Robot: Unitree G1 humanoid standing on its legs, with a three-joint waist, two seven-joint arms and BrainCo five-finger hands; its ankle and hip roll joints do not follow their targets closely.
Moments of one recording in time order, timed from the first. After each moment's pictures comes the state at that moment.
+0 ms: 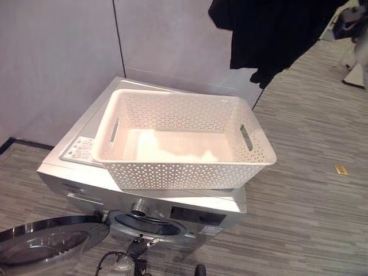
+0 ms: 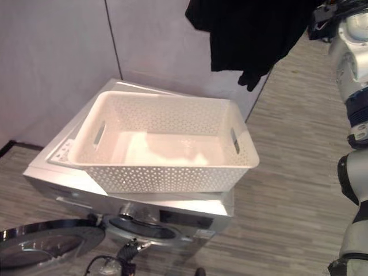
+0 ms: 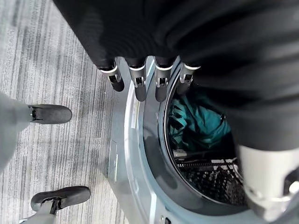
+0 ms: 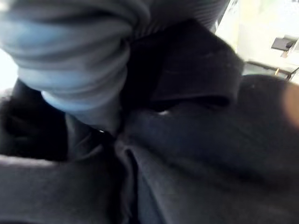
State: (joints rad) left arm -0.05 0.19 -0.33 1.09 -0.39 -0.10 0.05; right arm -1.44 -1.05 0.55 0.77 0.77 -0.11 -0.09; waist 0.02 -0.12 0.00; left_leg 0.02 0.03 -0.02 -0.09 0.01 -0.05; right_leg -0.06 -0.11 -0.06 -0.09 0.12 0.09
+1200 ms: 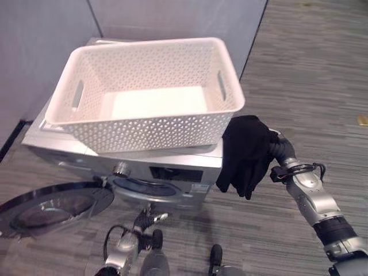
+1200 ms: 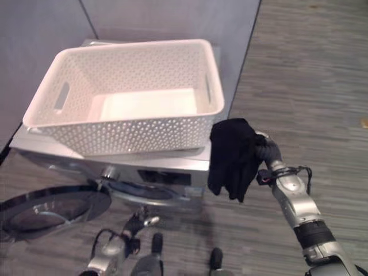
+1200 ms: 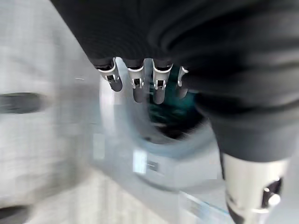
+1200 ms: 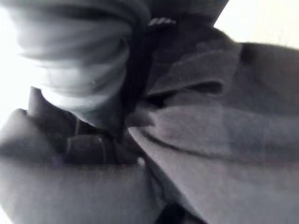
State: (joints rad) left arm -0.13 0.35 -0.41 0.51 -0.37 -0.13 0.05; right arm -0.42 -0.68 0.28 0.28 0.62 -0.09 -0.01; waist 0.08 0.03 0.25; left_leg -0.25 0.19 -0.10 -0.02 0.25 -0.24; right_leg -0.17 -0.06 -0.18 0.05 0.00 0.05
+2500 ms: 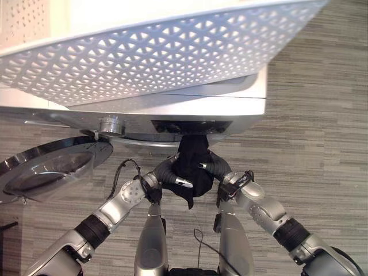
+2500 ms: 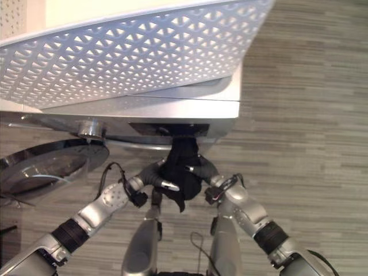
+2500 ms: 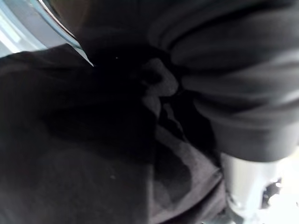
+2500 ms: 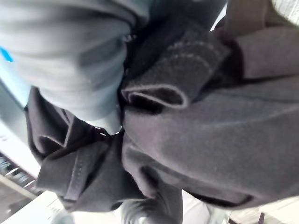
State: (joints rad) left arm -0.41 0.52 -0.67 0.23 -0.25 -0.17 -0.07; right arm -0.37 -0.47 0.59 0.17 0.75 -0.05 0.09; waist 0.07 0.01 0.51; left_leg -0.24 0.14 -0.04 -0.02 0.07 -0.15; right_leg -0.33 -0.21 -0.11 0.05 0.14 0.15
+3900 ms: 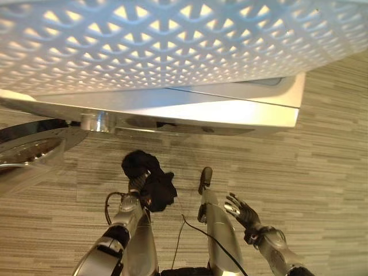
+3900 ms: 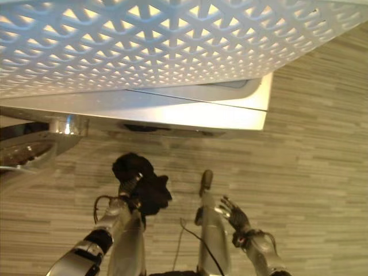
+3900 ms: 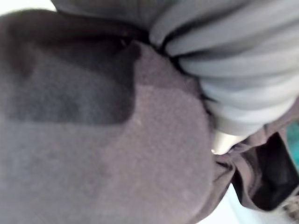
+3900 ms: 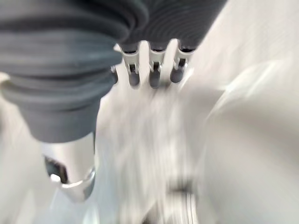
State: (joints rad) left arm -0.52 0.24 -0.21 0.96 -0.62 -0.21 0.22; right arm -0.04 -0.34 0.31 0.83 0.77 -0.15 0.13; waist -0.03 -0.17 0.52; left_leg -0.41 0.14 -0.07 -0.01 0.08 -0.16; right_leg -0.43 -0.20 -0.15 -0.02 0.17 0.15
